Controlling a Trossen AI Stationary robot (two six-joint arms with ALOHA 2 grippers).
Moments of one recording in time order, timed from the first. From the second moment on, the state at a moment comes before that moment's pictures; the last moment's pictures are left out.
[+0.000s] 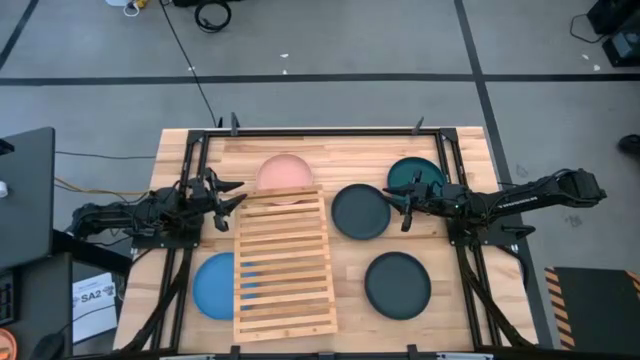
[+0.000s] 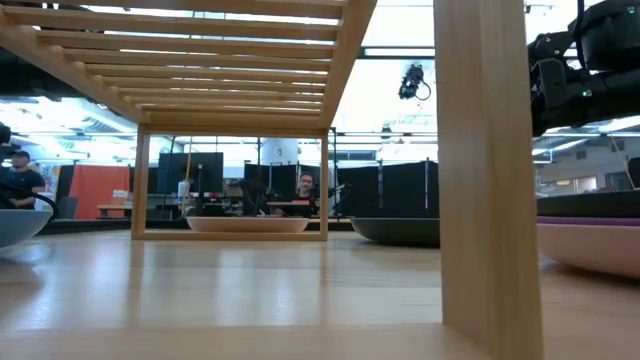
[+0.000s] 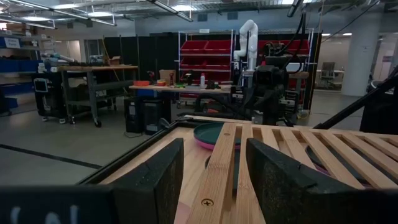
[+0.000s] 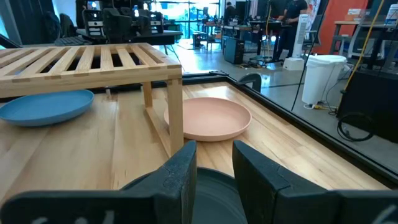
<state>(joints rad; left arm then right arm) 0.02 0.01 0.01 0.15 -0.32 0.01 -0.04 0.75 0.01 0.69 0.29 0.00</state>
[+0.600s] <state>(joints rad) 0.02 0.01 0.01 0.15 -0.32 0.01 -0.04 0.75 0.01 0.75 0.29 0.08</state>
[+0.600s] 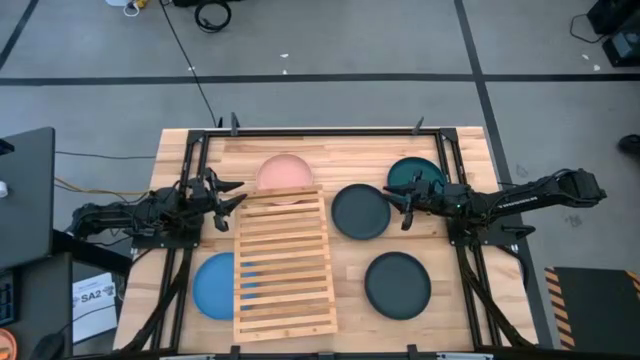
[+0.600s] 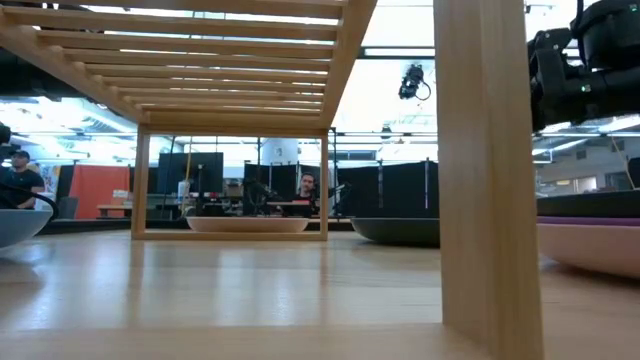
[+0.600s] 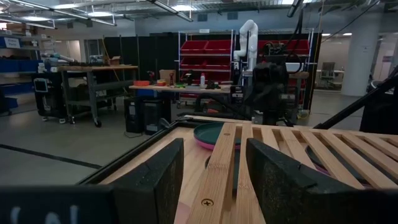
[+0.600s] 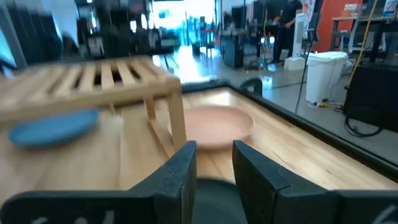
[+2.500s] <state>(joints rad) 0.02 0.01 0.01 0.15 -0.32 0.01 -0.17 1.08 0.65 -0.67 0.23 0.48</state>
